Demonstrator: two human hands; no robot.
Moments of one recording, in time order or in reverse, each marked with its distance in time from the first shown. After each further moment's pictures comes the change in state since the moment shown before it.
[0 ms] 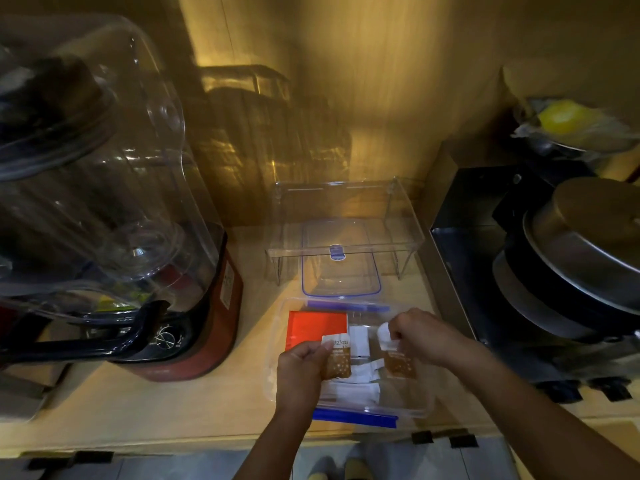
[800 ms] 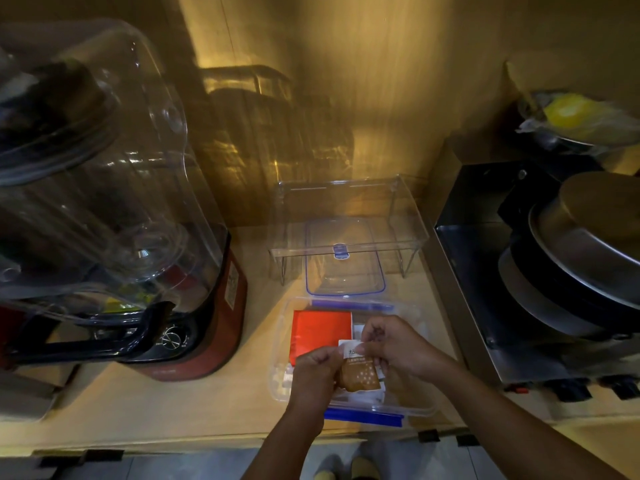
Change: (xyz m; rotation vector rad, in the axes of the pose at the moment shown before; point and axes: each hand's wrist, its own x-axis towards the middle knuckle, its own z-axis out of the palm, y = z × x) left_hand -0.005 0.001 0.009 -0.024 -0.089 -0.105; right_hand 0.006 -0.028 0.024 0.895 -0.010 -0.007
